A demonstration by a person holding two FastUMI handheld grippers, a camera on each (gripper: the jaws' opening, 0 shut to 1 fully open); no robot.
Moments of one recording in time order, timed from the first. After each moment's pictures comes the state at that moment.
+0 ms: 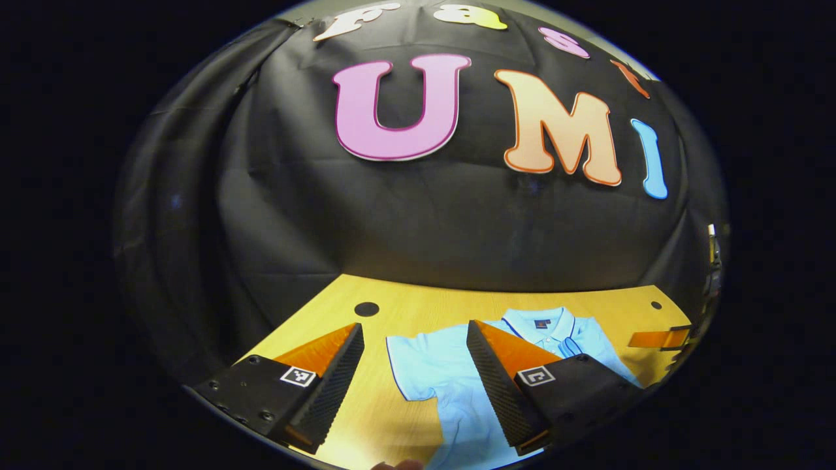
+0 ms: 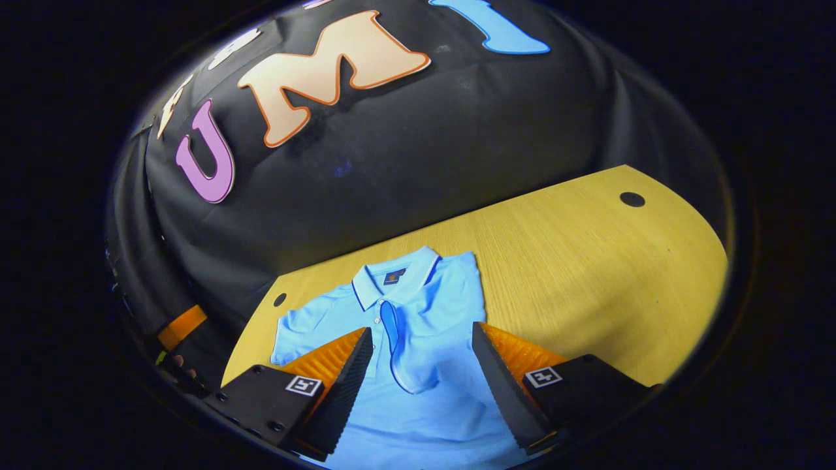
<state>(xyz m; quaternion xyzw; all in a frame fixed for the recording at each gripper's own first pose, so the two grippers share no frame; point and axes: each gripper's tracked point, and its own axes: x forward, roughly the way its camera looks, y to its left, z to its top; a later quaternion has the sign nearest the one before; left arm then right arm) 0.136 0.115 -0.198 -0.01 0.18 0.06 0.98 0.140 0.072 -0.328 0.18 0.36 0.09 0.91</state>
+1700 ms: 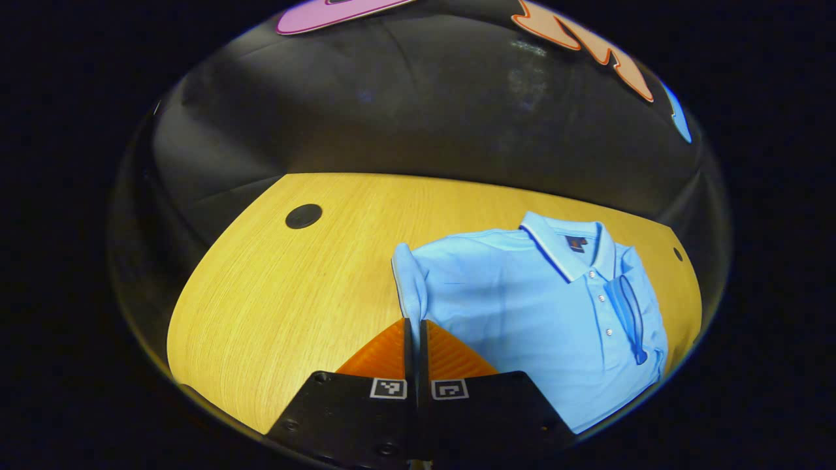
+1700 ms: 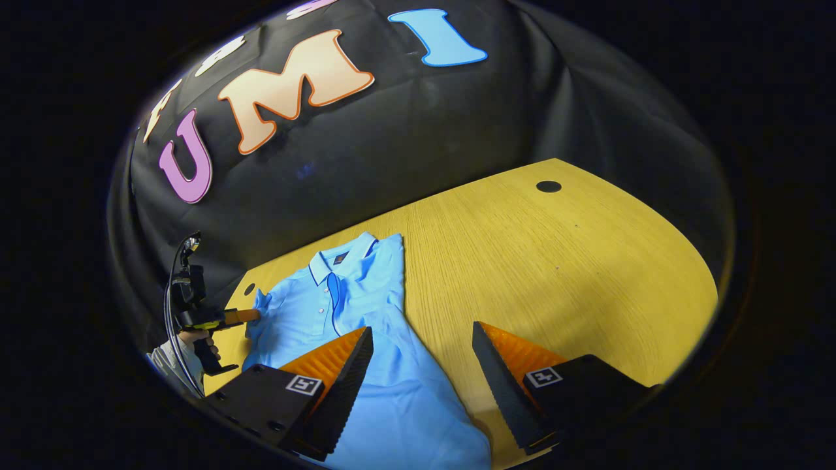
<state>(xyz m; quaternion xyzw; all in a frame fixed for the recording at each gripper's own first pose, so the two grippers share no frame) 0.187 0.079 -0.333 -0.03 0.38 0.01 0.92 0.068 -0.014 -0.334 0.17 0.36 0.01 0.92</state>
